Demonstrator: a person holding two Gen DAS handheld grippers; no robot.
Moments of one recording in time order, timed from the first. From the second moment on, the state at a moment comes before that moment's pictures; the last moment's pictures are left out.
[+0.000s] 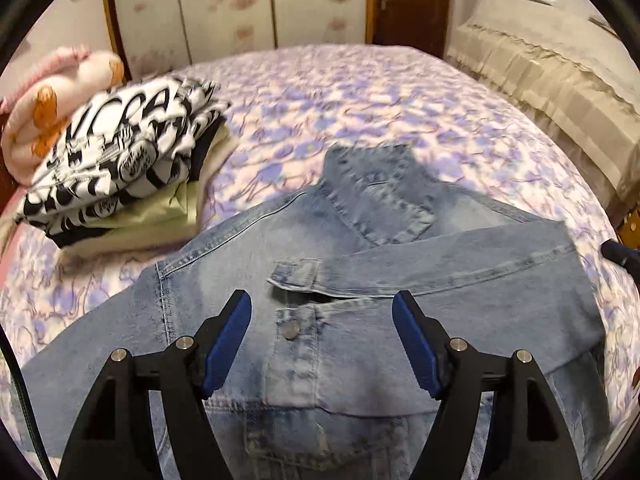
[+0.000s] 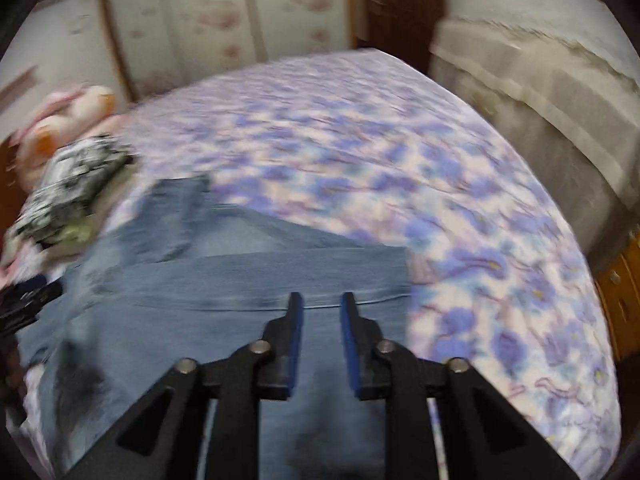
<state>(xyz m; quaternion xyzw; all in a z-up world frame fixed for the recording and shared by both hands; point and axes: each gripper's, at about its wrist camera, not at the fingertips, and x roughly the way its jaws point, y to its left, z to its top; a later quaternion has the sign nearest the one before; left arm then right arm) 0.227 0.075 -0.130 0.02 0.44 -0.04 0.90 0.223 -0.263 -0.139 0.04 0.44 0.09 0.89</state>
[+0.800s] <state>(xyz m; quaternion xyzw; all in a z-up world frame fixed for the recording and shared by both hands) 0.188 0.051 -0.224 -0.06 0.53 -0.06 0.85 0.178 -0.280 -0.230 -0.01 0.53 -0.03 0.85</state>
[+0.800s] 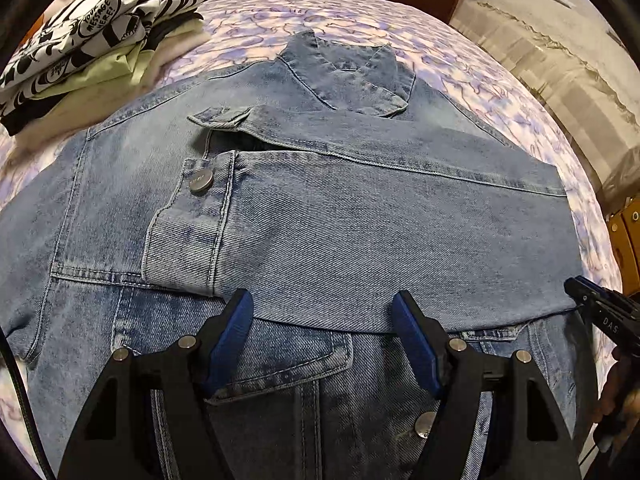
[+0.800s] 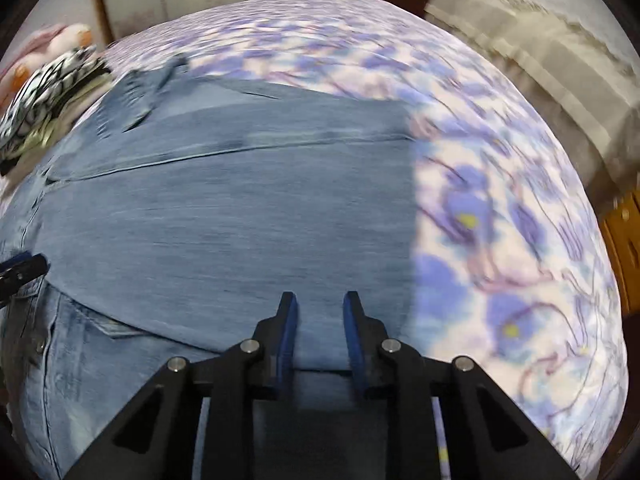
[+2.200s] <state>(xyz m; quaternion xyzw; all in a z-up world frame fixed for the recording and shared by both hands) 0.025 0.148 -0.080 -0.07 0.52 -0.04 0.85 0.060 -0.132 -0.096 0.02 0.49 0.13 0.86</state>
